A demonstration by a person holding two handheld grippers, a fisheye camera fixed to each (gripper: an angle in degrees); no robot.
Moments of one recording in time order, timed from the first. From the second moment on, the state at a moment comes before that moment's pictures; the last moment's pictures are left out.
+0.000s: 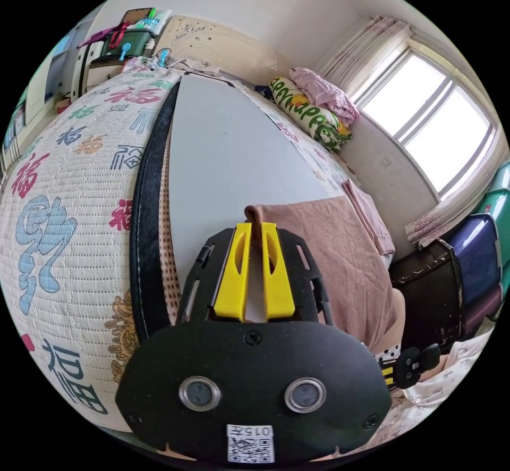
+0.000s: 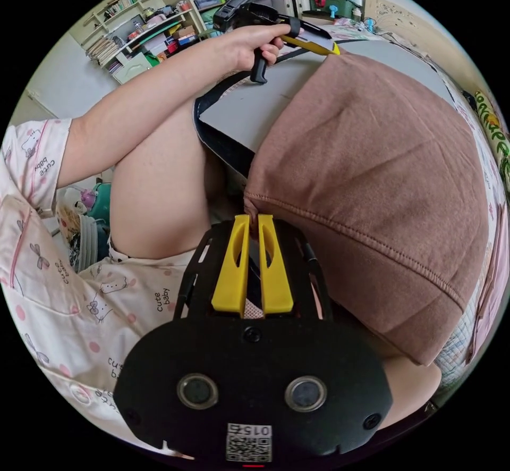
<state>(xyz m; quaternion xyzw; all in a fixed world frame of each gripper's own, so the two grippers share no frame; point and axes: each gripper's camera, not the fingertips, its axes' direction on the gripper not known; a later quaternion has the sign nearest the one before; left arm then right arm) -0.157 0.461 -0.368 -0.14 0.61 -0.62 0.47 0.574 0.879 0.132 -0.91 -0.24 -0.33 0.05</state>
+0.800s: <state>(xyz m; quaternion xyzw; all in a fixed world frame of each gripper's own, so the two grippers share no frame) -0.138 0.453 -0.395 -0.11 0.63 -0.62 0.46 0.707 1.116 0.544 -0.92 -0.14 -0.13 0.35</state>
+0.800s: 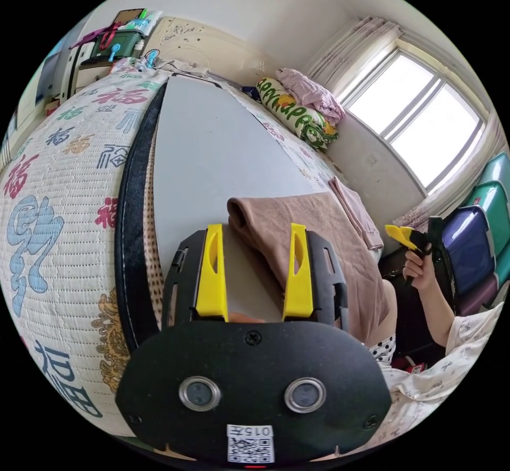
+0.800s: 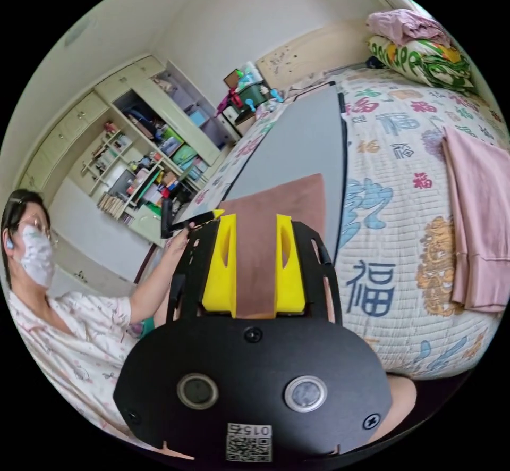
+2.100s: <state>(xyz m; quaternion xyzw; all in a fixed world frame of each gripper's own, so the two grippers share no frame) -0.553 0.815 -0.890 0.21 0.37 -0.72 0.55 0.642 1.013 0.387 -0.81 -0.48 -0.01 0.33</state>
